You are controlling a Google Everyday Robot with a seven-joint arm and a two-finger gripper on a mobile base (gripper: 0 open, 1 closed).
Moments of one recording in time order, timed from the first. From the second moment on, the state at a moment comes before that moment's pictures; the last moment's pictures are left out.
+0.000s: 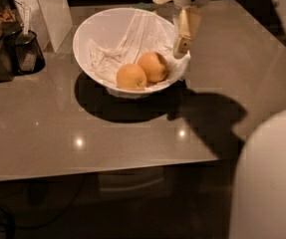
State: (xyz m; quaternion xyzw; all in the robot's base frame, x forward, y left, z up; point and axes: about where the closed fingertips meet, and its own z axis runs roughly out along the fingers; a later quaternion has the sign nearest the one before) arm 0.632 -0.070 0.985 -0.76 0.60 0.06 0.23
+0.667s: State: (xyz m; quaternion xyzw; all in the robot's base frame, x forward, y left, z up) arm 0.646 -0.063 0.993 -0.76 0.60 0.05 0.25
